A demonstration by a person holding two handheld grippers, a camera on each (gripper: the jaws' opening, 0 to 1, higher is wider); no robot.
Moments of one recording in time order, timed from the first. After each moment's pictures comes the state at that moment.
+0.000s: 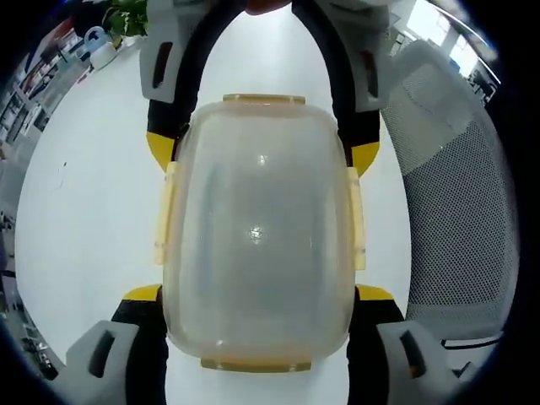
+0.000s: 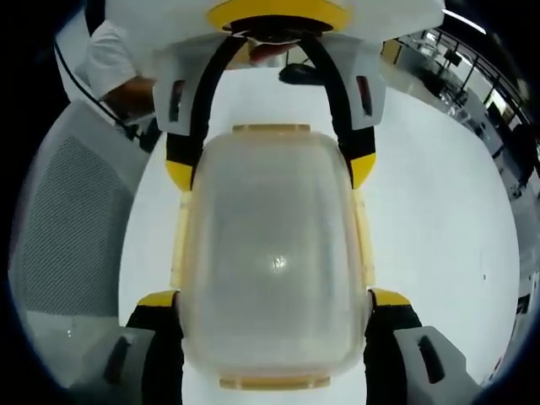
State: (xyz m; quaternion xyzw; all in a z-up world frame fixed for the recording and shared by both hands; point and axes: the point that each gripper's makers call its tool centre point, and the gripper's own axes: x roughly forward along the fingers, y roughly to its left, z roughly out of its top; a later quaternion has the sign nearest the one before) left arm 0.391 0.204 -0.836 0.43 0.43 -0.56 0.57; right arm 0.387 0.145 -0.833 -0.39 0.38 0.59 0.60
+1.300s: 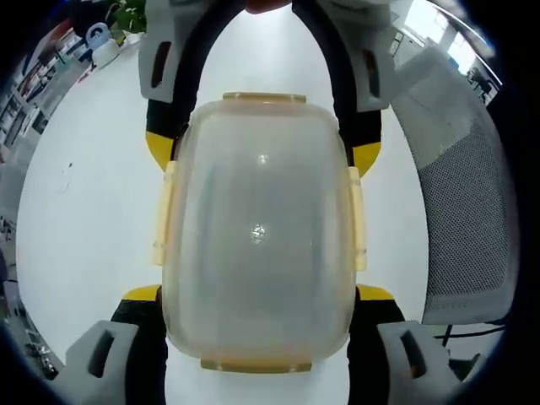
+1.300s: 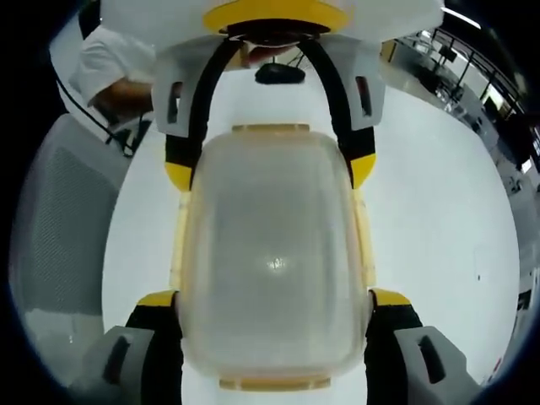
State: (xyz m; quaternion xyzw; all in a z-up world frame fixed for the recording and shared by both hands) left arm 0.434 0.201 -0.834 0.43 0.42 -0.56 0.57; right arm 0.430 0.142 -0.832 -0.38 0.39 0.58 0.60
